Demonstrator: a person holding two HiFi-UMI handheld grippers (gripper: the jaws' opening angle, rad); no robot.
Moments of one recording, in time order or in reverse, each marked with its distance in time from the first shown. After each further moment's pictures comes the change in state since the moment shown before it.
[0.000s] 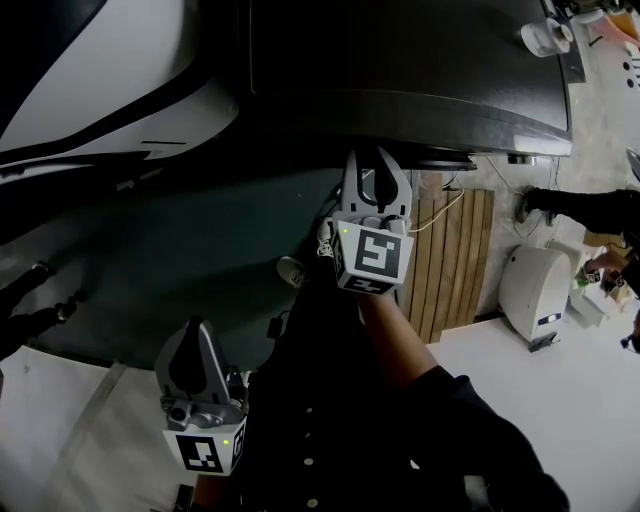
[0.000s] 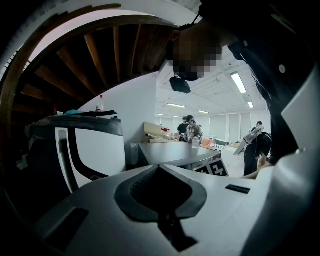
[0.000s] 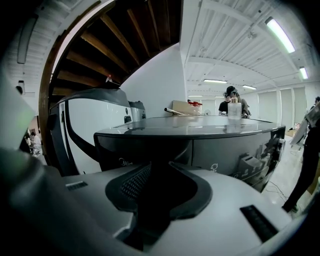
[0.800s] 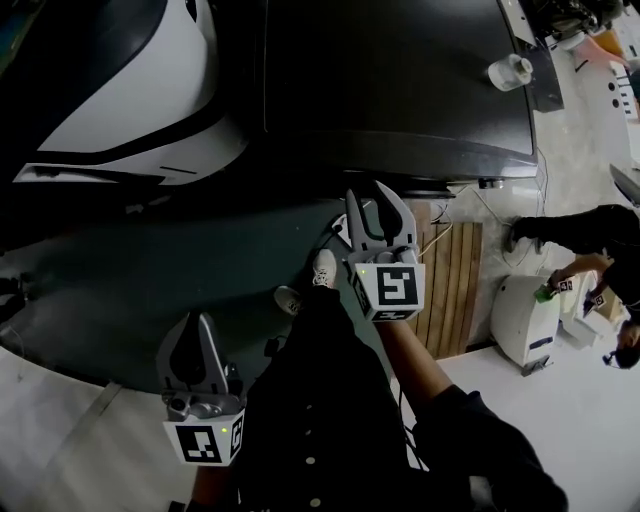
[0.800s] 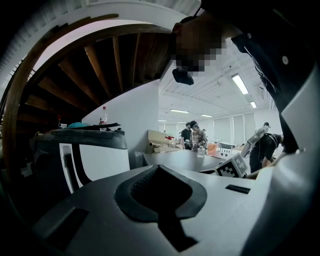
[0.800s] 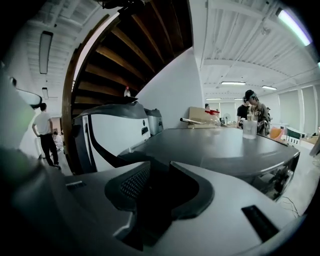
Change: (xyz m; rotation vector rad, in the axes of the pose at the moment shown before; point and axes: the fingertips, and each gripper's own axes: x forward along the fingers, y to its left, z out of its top) left arm -0.007 0.008 0.043 0.023 -0.077 0.061; right arm -0.046 0.007 0.055 -0.052 -0.026 0.215
